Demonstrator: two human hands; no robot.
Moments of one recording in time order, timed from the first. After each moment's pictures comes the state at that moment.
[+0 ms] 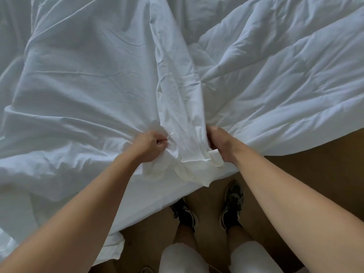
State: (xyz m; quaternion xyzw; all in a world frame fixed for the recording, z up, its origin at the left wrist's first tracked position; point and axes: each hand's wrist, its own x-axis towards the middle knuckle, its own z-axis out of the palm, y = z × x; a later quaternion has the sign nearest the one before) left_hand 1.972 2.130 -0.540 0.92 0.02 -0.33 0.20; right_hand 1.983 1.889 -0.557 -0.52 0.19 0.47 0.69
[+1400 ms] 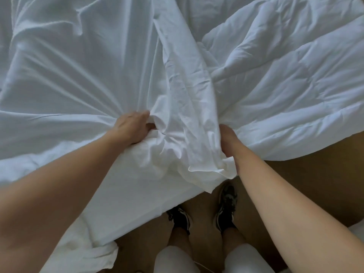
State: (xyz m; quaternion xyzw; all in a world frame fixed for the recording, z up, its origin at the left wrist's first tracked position) left_hand 2.042 2.184 -0.574 0.96 -0.04 -0.26 0.06; right_hand 2.008 1.906 -0.562 -0.80 0.18 0.36 0.43
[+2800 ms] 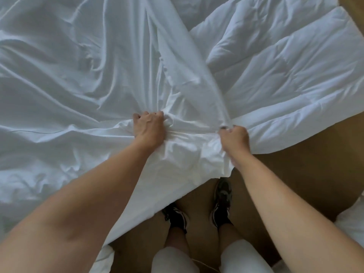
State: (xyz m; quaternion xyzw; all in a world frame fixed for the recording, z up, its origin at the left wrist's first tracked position) left_hand 2.030 2.088 -0.591 0.98 -0.04 -0.17 -0.01; right_hand 1.974 1.854 -0.570 -0.79 0.38 0.16 0.45
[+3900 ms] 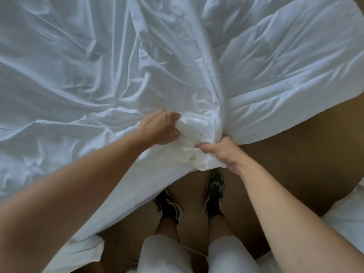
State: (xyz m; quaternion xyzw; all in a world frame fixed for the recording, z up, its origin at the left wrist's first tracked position) left_hand 2.015 1.992 -0.564 0.94 -0.20 -0.25 0.10; right_hand 1.927 1.783 -0.583 -0.68 0.29 0.35 0.58
